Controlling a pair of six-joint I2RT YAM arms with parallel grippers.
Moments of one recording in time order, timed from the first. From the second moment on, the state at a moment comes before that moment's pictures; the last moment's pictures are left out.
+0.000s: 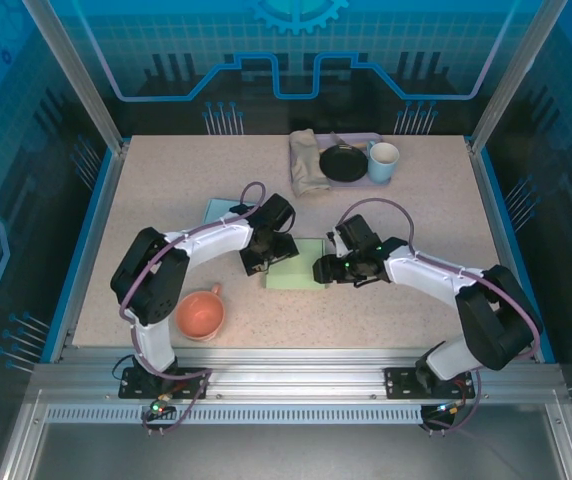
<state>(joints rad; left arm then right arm) -0.60 1.86 1.27 -0.75 0.04 -1.05 0.58 1.48 0.82 -0.42 -0.23 0.48</state>
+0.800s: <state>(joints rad) -0.60 1.86 1.28 -0.86 0.19 -1.28 0.58 1.56 0.85 -0.42 -0.21 0.50</state>
